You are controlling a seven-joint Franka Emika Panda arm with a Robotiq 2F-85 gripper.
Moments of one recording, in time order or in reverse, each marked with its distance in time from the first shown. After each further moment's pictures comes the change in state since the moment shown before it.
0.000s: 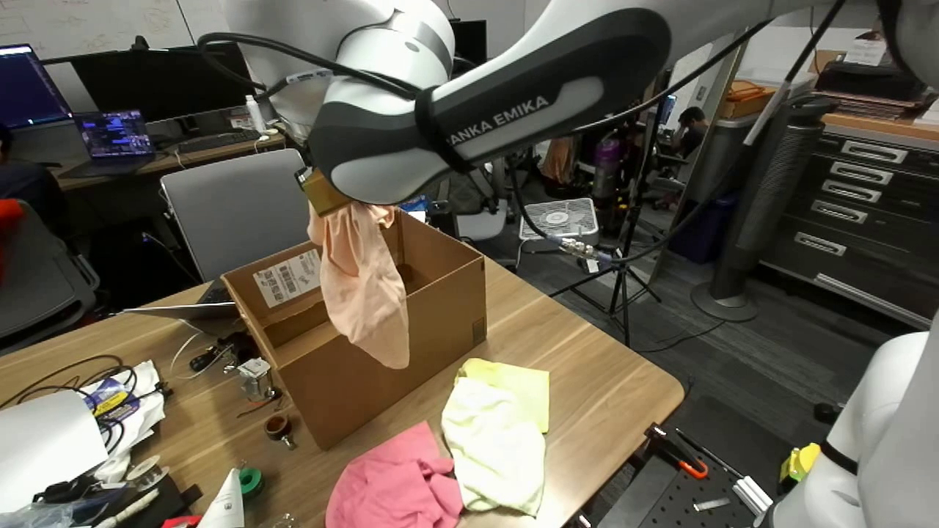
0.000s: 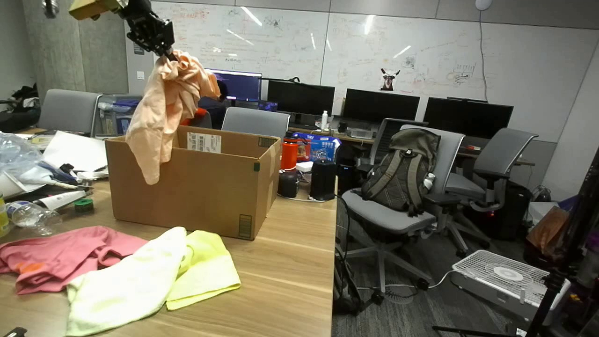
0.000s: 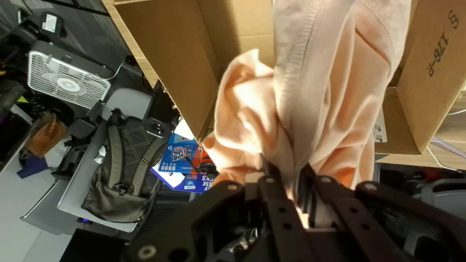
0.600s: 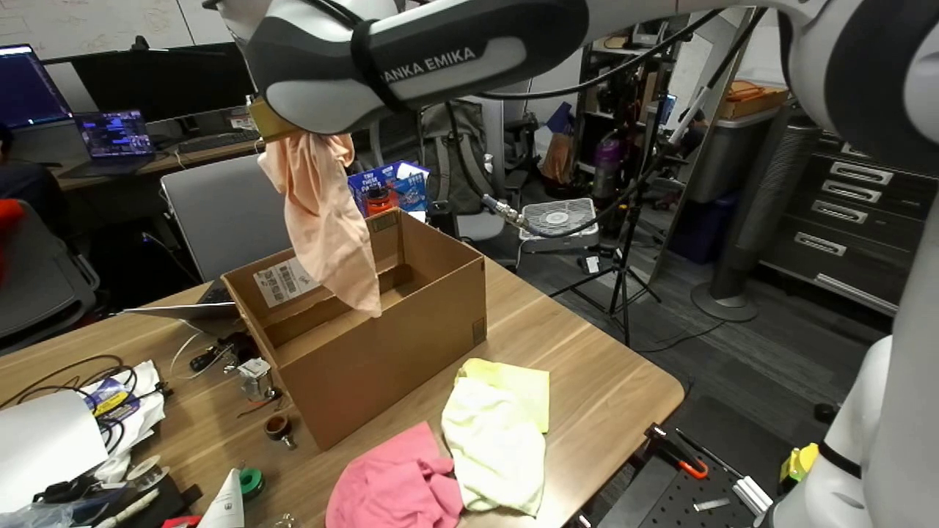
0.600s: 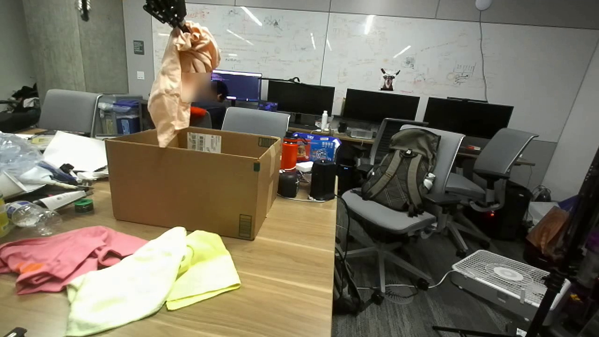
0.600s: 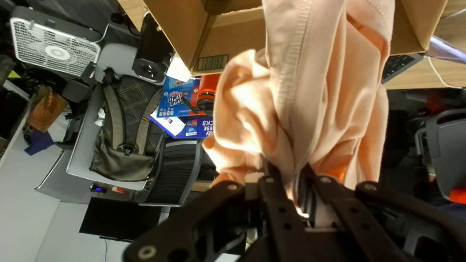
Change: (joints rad) arm 0.058 0.159 -0.058 0.350 -0.044 -0.051 0.004
